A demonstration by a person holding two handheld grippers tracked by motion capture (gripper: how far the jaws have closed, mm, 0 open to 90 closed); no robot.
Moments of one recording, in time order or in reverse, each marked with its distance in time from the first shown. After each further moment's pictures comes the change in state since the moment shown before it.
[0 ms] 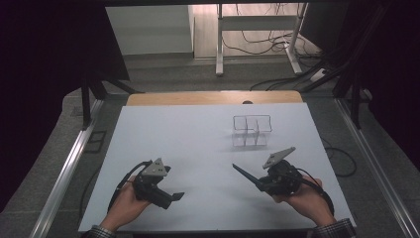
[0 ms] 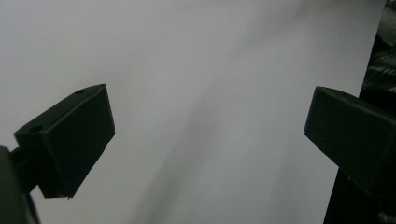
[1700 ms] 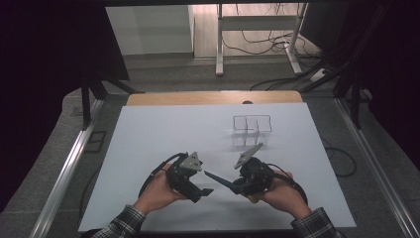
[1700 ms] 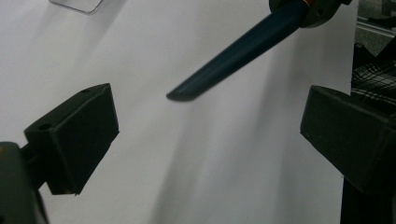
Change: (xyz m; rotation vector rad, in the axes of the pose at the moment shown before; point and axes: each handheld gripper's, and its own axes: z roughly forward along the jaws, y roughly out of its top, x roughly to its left) left arm -0.019 0.062 0.048 0.053 -0.079 0.185; right arm 0.033 0.052 0.030 0.038 0.158 -0.098
